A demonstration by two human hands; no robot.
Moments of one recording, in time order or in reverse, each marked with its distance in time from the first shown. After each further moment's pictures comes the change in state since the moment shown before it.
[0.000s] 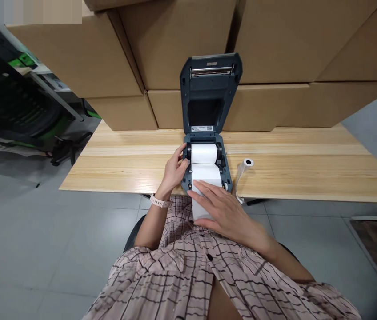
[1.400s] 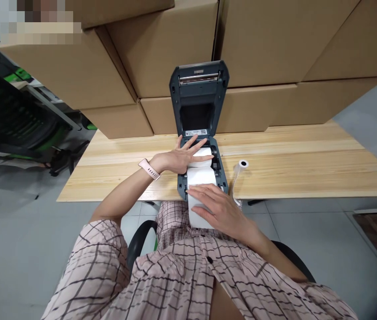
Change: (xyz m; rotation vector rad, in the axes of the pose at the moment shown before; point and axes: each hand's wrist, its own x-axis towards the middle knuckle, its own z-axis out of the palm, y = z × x) left_hand 0.077 0.073 -0.014 1.026 -0.977 0.437; right_hand 0.009 0.009 0.009 0.278 0.157 0.114
